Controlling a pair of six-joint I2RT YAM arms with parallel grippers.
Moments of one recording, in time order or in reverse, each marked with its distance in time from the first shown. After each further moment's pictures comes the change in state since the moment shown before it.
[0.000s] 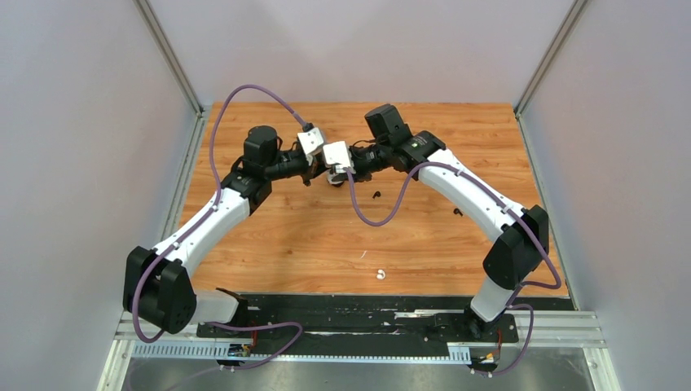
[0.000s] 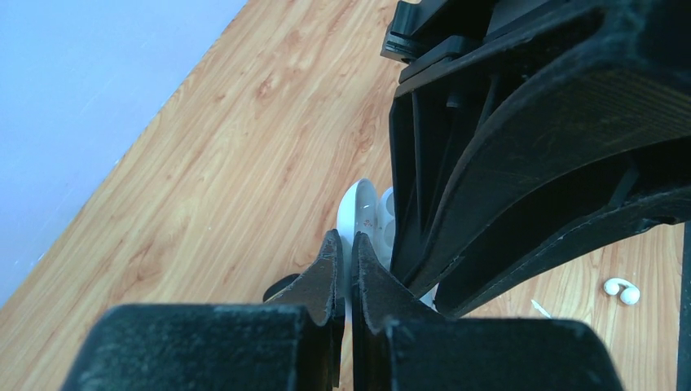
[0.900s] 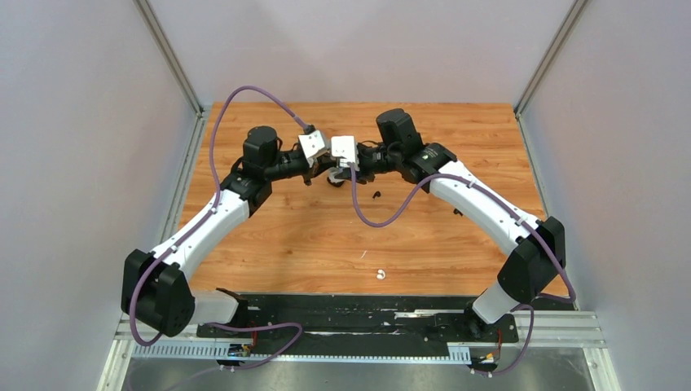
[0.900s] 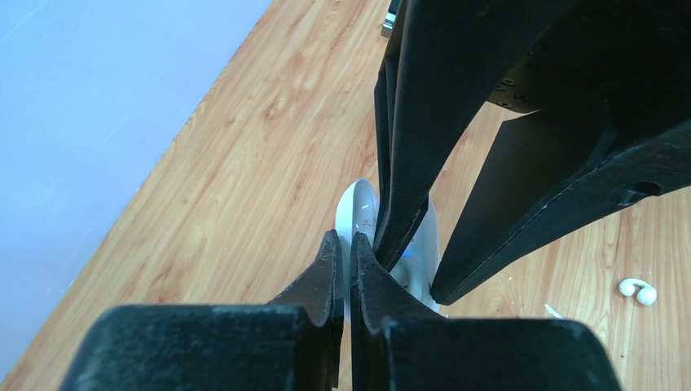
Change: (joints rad) left arm -0.015 -0.017 0.000 0.016 0.004 0.043; right arm -0.001 -0.118 -0.157 0.221 0.078 0.206
